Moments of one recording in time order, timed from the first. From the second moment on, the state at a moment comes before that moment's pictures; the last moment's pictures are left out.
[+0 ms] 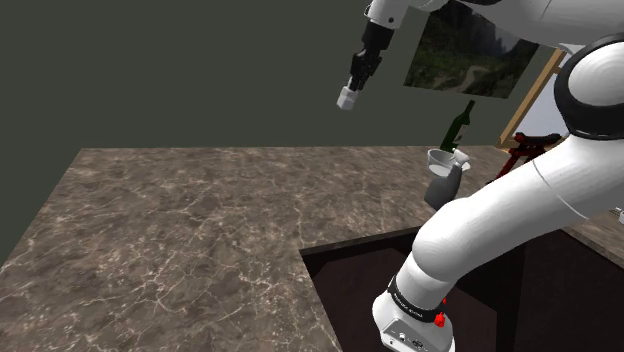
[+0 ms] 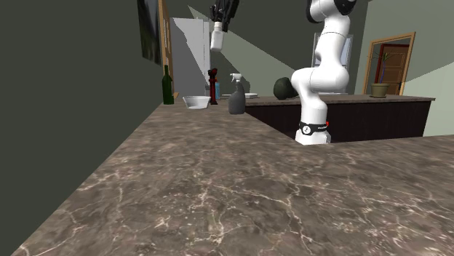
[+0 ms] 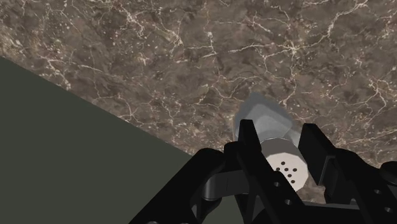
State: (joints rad) arm -0.16 -0.43 -0.24 -1.90 -0.06 1.62 -0.37
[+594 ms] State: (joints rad) arm -0.23 -0.51 -0.39 -1.93 -0.12 1.58 -0.57
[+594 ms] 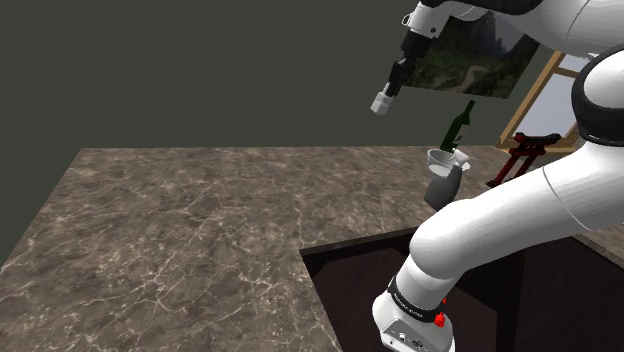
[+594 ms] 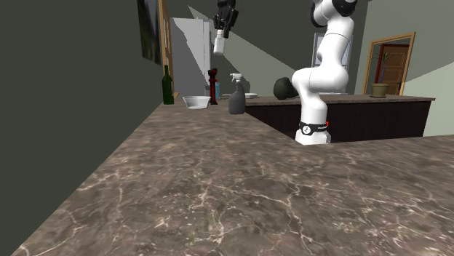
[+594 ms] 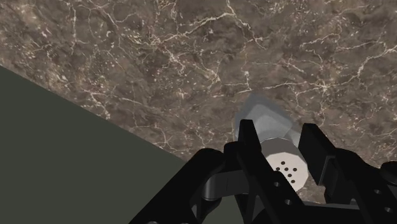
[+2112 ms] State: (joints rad) arm -0.28 -0.42 -0.82 -1.78 -0.18 1.57 -1.05
